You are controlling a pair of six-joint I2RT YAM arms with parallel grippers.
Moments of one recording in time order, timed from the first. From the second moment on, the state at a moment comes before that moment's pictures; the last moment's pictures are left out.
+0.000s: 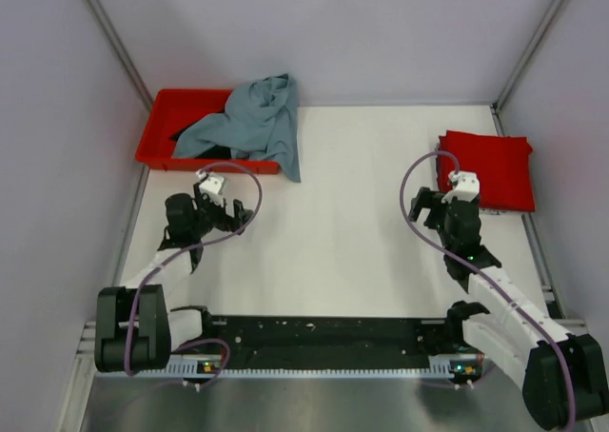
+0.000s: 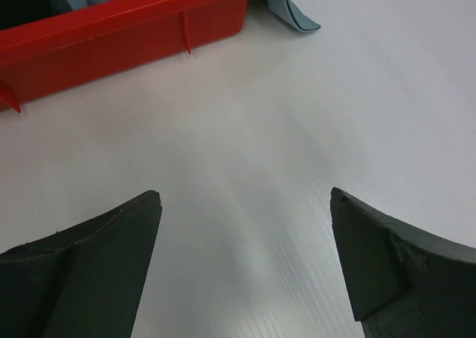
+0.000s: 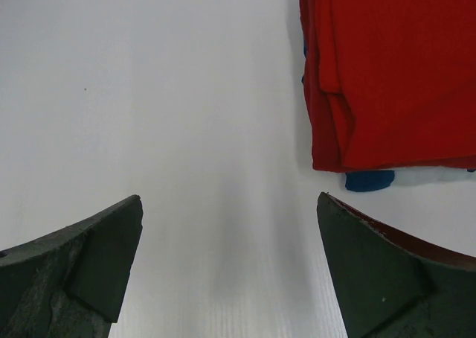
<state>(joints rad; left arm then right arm) 0.06 1.18 0.37 0.43 0.56 0.14 0.24 0.86 0.34 0.20 0.25 0.24</state>
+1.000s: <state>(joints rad) -0.11 2.27 2.08 -0.45 0.44 0.39 0.24 0.87 0.53 0.09 0.01 0.23</state>
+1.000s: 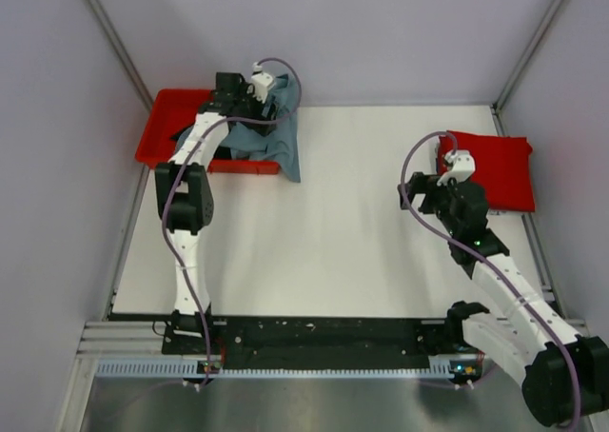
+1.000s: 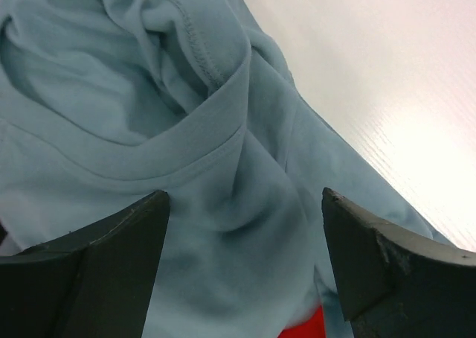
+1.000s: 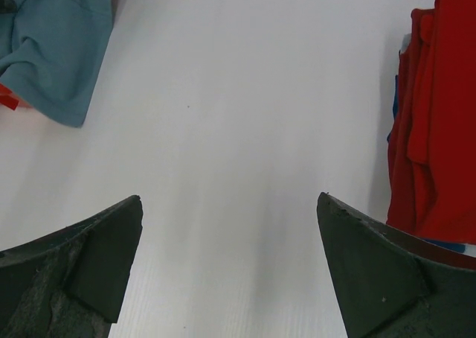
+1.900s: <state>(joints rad) -0.14 2.06 2.23 -0.46 0.16 0.40 0.24 0.84 0.57 0.01 -0.13 0.20</state>
